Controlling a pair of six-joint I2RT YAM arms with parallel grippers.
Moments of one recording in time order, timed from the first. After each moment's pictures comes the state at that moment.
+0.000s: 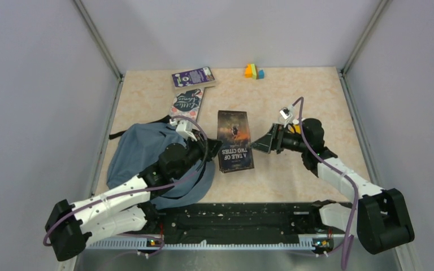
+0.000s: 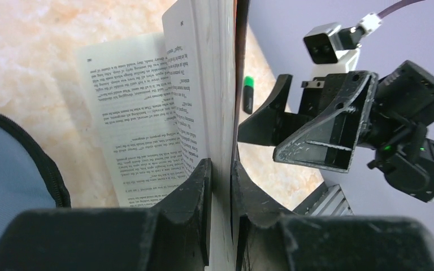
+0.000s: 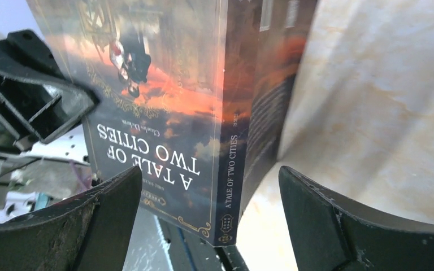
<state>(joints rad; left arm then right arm) -0.90 0.93 0.55 0.27 -0.22 -0.77 0.28 1.12 0.51 0.27 -0.79 0.66</state>
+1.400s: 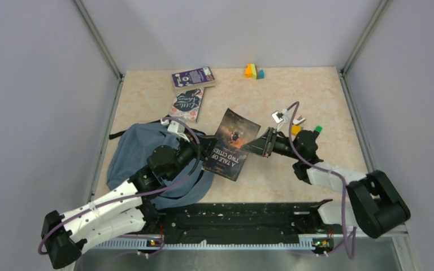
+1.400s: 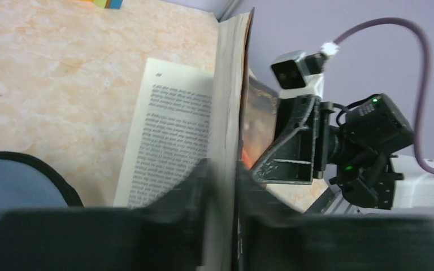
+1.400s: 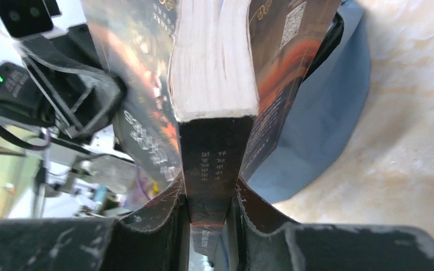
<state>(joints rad) -0.90 0.78 0.54 0.27 -0.20 -0.63 0.45 1.32 0.36 1.04 -0.79 1.08</state>
